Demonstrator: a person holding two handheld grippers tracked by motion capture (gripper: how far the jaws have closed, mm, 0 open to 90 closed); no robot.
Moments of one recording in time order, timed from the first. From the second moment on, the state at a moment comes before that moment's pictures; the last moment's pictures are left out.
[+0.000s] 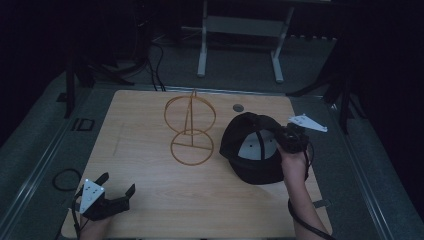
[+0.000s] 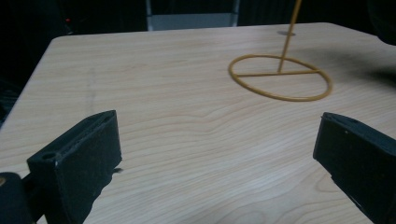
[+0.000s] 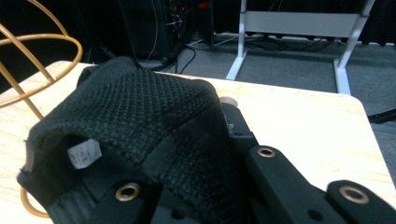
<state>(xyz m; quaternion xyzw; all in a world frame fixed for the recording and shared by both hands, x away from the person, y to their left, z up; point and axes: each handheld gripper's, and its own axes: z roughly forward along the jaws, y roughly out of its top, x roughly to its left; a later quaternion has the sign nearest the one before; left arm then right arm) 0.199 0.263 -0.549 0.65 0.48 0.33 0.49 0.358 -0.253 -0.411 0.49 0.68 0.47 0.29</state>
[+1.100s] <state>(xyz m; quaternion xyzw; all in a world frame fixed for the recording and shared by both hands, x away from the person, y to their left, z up) 0.231 0.164 -0.518 0.73 0.38 0.22 0.53 0.305 -0.266 -0.388 0.46 0.65 0.53 0.28</state>
